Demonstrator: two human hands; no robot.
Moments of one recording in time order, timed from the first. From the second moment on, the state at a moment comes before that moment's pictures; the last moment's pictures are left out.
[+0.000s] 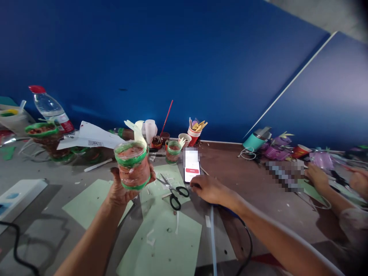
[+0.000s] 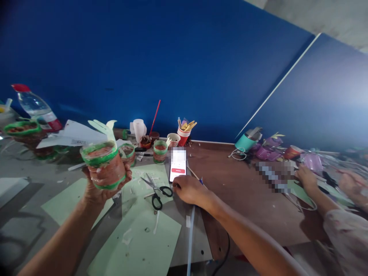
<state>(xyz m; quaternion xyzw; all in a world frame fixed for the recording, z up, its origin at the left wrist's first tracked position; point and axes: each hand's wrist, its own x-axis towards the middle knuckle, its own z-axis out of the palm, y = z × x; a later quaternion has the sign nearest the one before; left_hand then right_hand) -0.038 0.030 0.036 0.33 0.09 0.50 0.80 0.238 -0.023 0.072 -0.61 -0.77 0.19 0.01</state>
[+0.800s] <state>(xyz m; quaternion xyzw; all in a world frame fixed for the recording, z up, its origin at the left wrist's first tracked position) -0.034 0.031 0.029 0.34 0.06 0.48 0.81 0.201 -0.024 0.037 -0.58 -0.80 0.13 0.02</state>
